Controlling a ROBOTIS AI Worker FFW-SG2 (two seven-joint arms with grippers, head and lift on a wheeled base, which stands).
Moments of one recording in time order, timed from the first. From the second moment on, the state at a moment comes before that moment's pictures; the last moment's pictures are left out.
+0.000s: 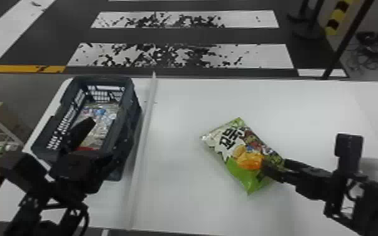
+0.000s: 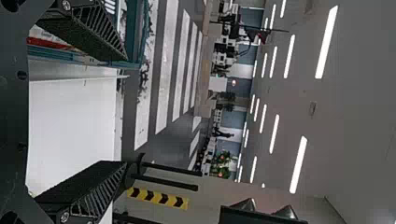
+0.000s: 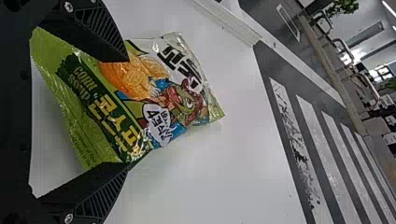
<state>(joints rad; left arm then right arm) 0.64 0.01 0.17 -2.21 0.21 0.08 -0.33 0.28 -0.07 -0.16 -1.92 -0.22 0.87 0.52</state>
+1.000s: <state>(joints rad) 0.65 0.01 0.19 -2.20 0.24 0.08 -0.35 0.23 -0.10 0.00 -1.85 0.04 0.85 0.48</state>
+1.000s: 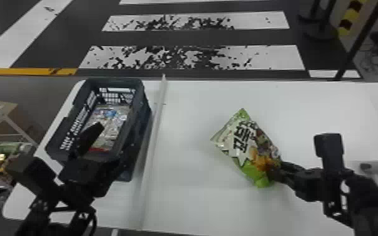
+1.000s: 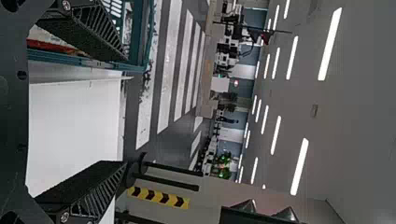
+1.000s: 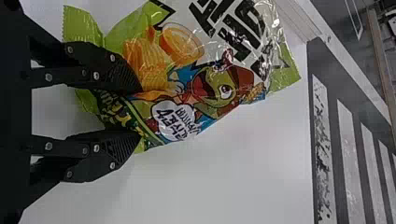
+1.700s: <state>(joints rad) 0.65 0.01 0.19 -2.19 0.24 0.08 -0.35 0.36 -0.13 0.11 -2.15 0.36 0.76 0.10</state>
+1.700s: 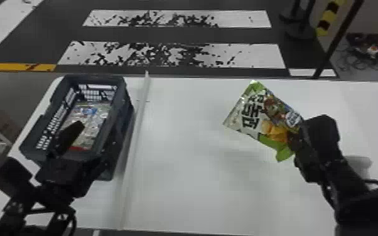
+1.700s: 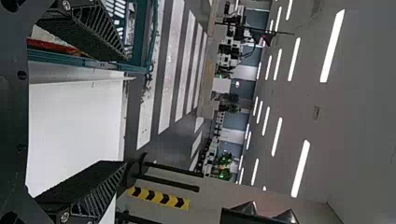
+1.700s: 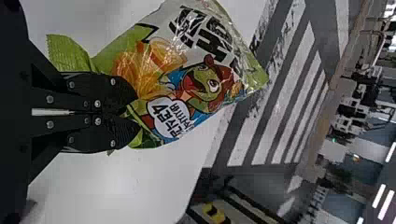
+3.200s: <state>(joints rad) 0.65 0.01 0.21 -2.18 0.27 0.08 -0.35 0.30 -0.27 0.75 -1.68 1.64 0.92 0.00</state>
